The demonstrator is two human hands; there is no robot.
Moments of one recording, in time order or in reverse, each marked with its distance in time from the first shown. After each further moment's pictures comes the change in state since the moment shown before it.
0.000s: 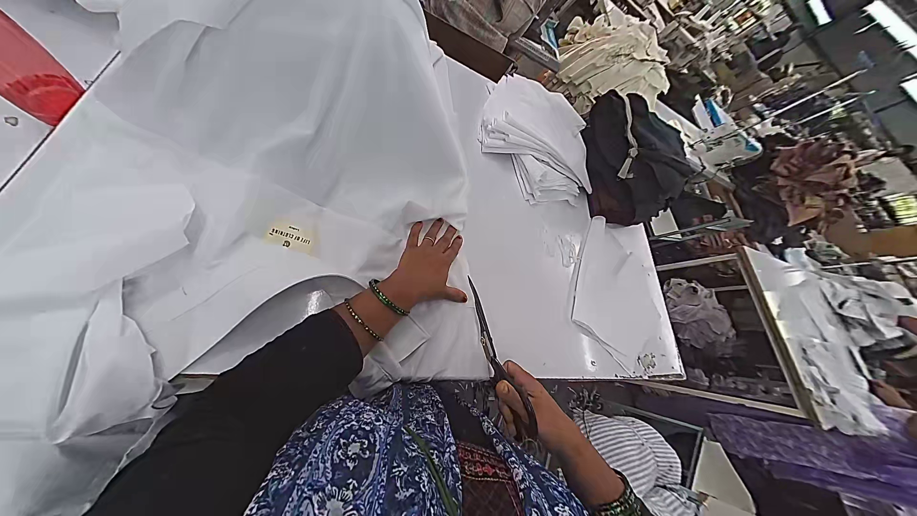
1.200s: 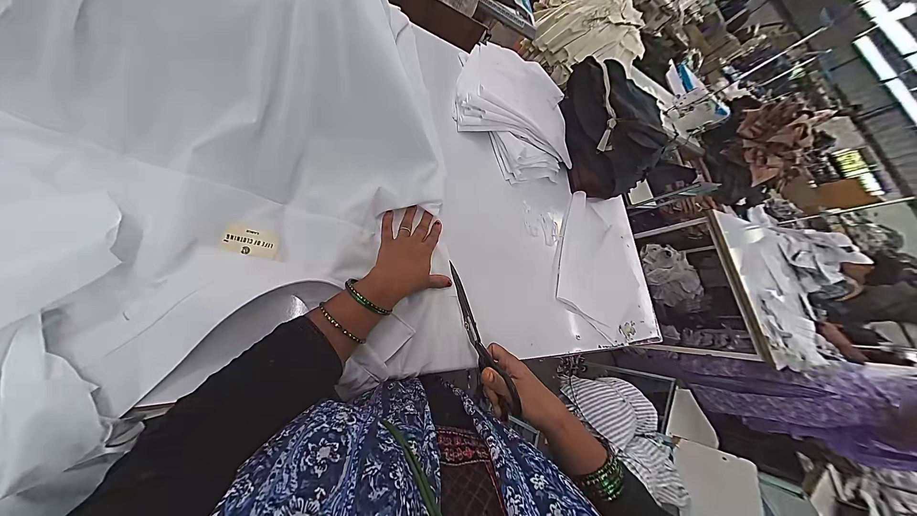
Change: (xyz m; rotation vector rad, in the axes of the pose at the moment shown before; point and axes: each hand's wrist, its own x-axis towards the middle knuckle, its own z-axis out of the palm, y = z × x) left_hand 0.000 0.005 -0.003 -0.003 0.019 -0.076; right_hand 0.005 -0.010 0.003 -0.003 -0.006 0.043
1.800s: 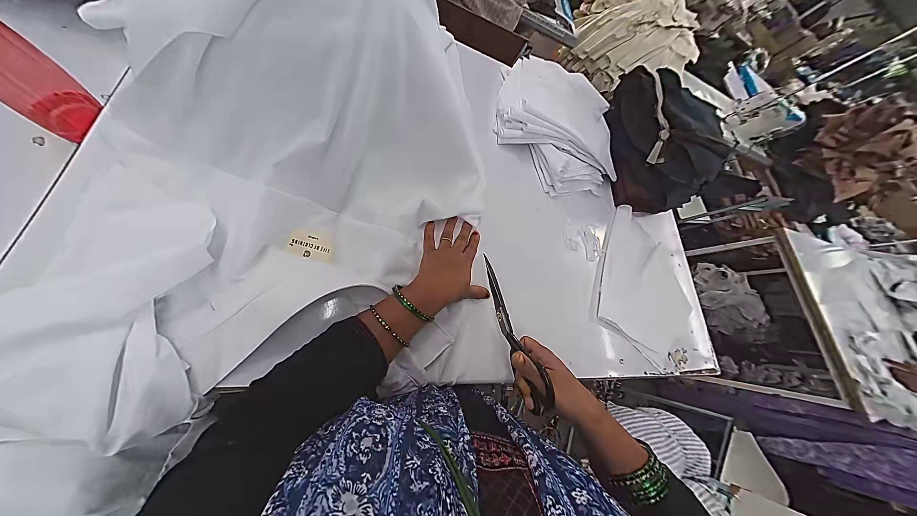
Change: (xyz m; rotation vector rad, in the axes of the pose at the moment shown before) left_hand 0.001 0.002 -0.005 -0.025 -0.074 -0.010; right_hand 0.020 -0.027 0.000 0.025 0.051 -0.044
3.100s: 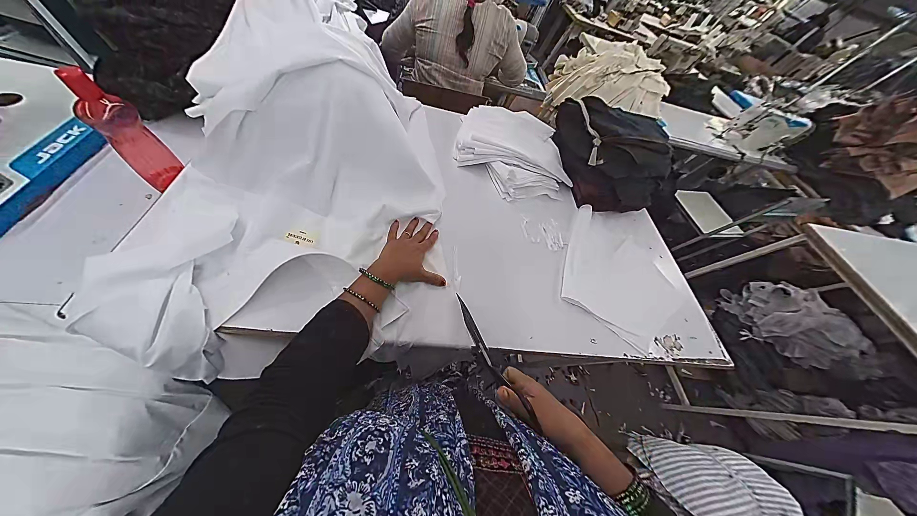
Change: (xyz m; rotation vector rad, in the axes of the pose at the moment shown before) left_hand -0.002 -0.004 0.022 0.155 0.195 -0.015; right_hand -0.052 0.103 -0.039 -0.228 -0.142 -0.145
